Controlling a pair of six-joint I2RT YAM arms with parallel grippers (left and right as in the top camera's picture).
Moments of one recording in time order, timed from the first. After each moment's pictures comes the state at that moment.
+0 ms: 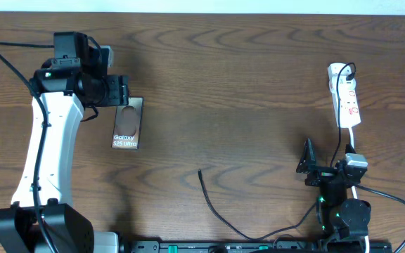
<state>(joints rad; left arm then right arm) 0.07 1.58 1.42 -0.98 0.16 0.02 0.06 0.01 0.01 -0.06 0.11 0.16</state>
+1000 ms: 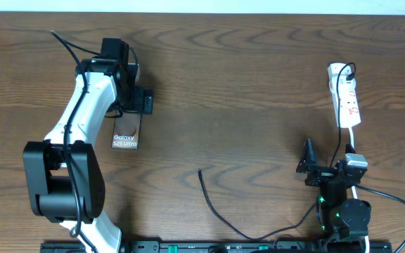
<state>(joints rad) -0.05 1.86 1.42 -0.96 0.01 -0.01 0.06 0.01 0.01 -0.06 0.11 0.16</state>
